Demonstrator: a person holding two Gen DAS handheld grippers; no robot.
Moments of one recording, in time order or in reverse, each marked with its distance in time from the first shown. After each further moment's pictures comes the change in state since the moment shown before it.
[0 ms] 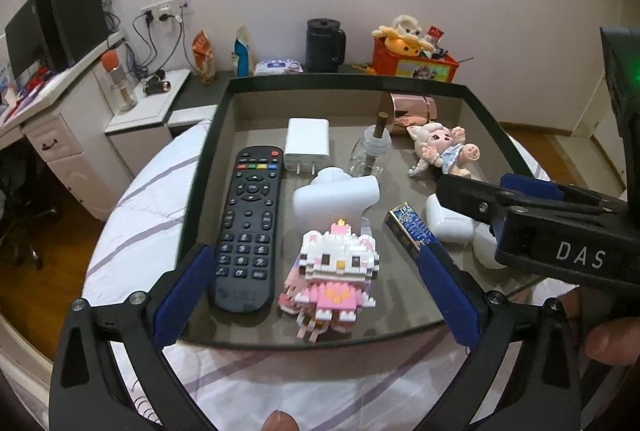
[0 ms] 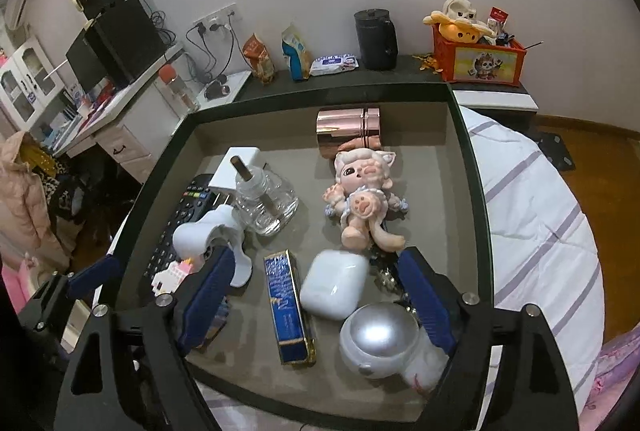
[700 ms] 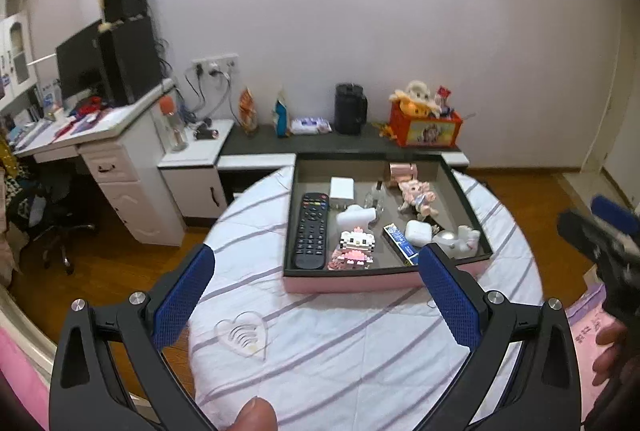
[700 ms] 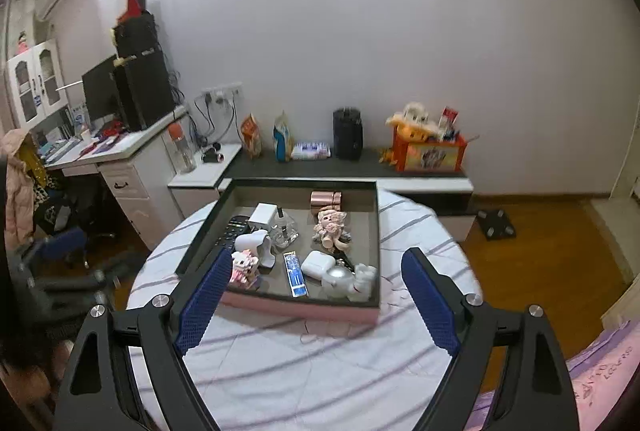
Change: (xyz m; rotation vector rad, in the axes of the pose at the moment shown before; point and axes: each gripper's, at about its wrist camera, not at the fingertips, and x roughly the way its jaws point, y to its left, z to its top) left arm -0.193 0.017 -0.024 -0.041 -0.199 0.082; right arm -0.216 0.056 -0.068 -0.105 -0.327 -0.157
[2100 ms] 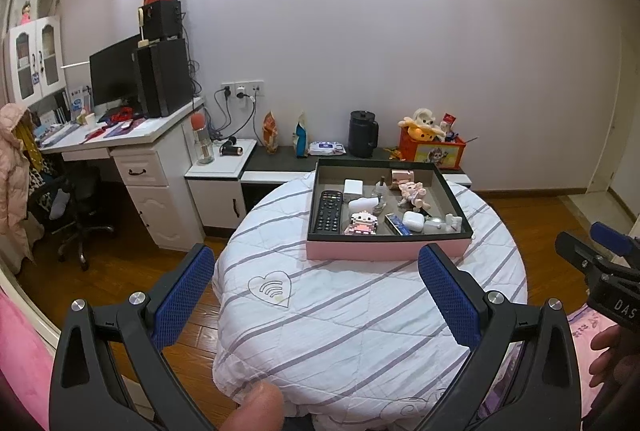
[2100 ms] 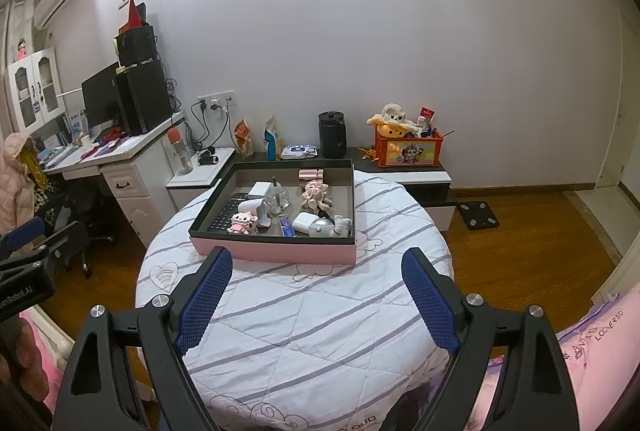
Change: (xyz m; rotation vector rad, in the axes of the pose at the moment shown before) left arm -0.096 0.006 -0.061 -0.028 -0.108 0.052; right arm -0.077 -0.005 -0.062 0.034 -0.023 -0.035
